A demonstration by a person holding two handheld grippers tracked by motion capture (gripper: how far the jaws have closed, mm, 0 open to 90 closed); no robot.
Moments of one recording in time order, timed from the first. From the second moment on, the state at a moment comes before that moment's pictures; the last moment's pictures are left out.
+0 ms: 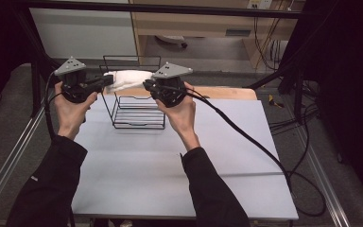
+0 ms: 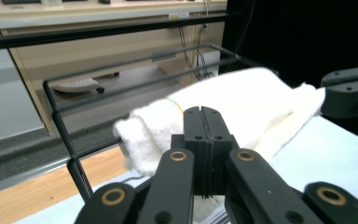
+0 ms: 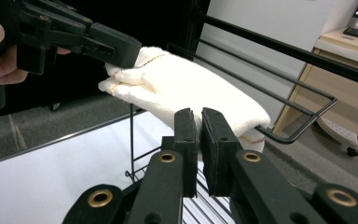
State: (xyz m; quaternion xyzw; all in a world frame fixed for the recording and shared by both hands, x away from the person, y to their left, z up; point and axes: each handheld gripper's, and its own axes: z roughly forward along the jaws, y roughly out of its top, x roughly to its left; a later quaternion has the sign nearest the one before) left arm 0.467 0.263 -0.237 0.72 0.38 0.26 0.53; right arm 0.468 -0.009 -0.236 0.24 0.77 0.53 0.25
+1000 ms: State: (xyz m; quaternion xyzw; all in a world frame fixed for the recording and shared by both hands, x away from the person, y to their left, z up) left arm 0.474 0.257 -0.269 0.73 0.38 0.26 0.51; right arm 0.479 0.000 -0.250 0.25 0.79 0.53 0.19
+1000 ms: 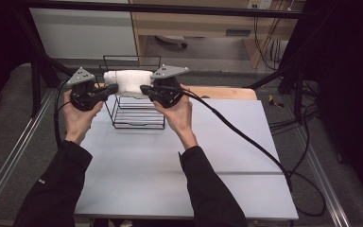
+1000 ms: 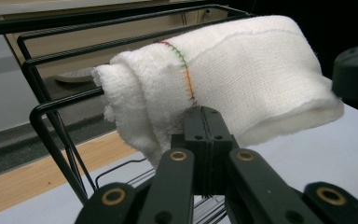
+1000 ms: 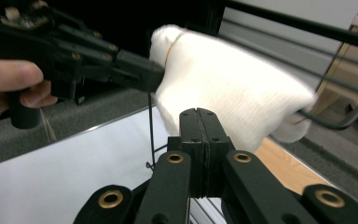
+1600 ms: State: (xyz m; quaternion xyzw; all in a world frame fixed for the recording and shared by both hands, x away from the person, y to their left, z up) left arm 0.479 0.254 -0.276 0.72 0.38 0.27 0.51; right arm 0.494 0.009 -0.267 0.27 0.78 0.51 0.24
